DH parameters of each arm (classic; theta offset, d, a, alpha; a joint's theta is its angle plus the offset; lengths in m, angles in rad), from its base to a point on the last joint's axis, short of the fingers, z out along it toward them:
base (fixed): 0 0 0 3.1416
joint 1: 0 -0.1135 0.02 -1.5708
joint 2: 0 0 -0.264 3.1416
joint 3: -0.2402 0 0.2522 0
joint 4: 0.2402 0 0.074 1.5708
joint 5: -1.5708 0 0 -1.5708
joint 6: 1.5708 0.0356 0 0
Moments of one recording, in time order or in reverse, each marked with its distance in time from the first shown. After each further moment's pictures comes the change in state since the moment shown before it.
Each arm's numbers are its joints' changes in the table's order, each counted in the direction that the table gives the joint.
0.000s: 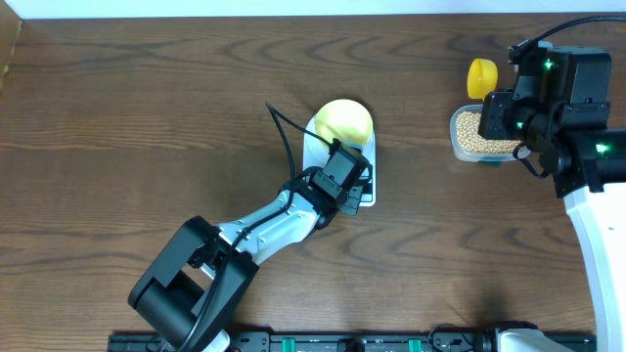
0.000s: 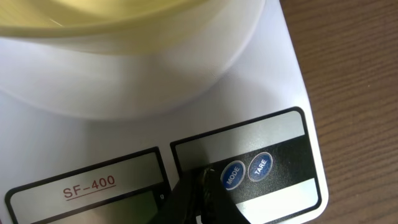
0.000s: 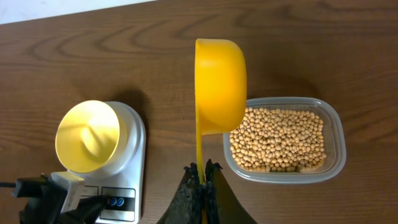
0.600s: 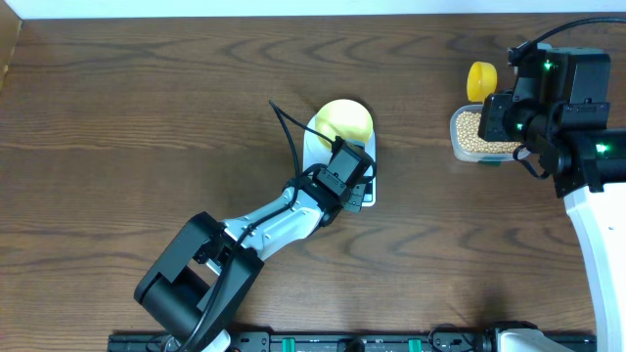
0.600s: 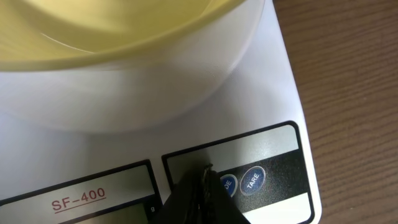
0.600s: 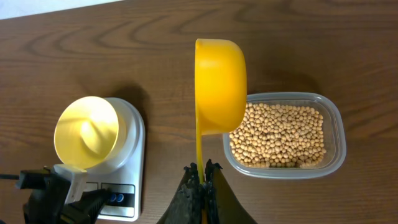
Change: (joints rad) left arm 0.006 -0.032 -0.032 0.012 0.008 -0.027; right arm 0.000 0.000 0.000 0.016 0.000 0.000
